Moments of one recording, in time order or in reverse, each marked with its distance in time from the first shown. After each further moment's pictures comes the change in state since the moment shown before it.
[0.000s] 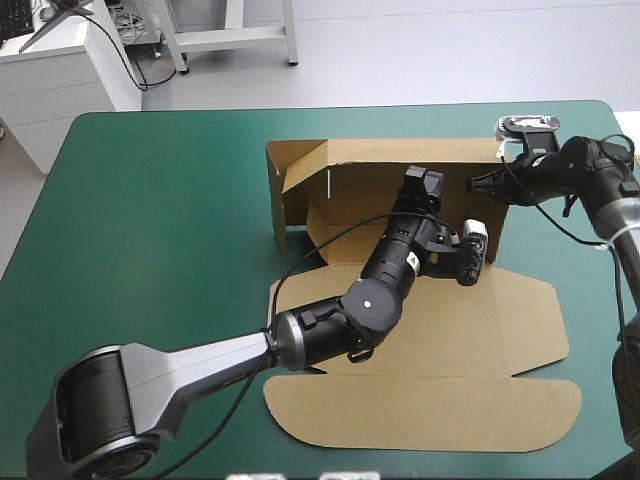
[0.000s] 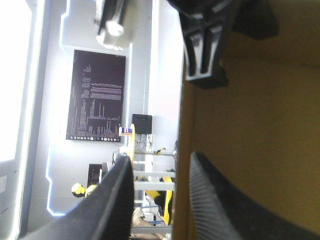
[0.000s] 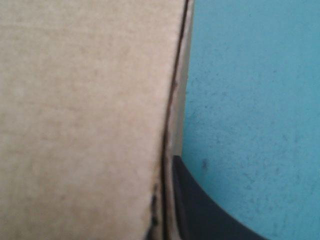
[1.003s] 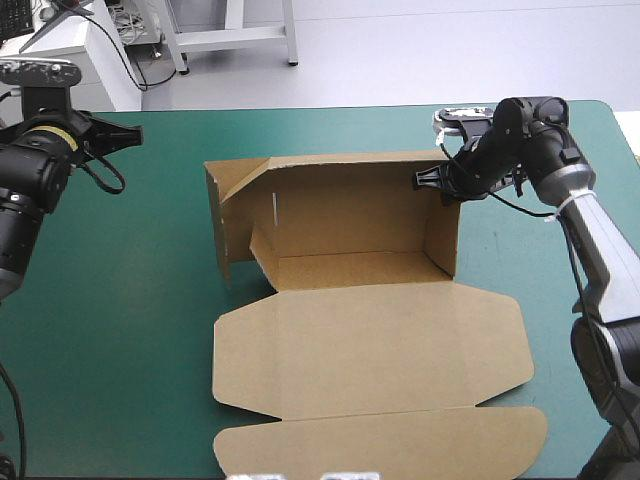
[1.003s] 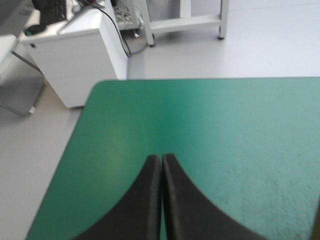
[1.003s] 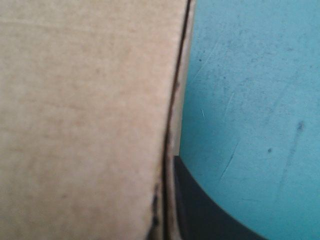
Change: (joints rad) left arm 1.078 -0.484 -0.009 -1.340 0.133 0.186; right arm 0.215 0.144 -0.338 -0.095 0.408 0.231
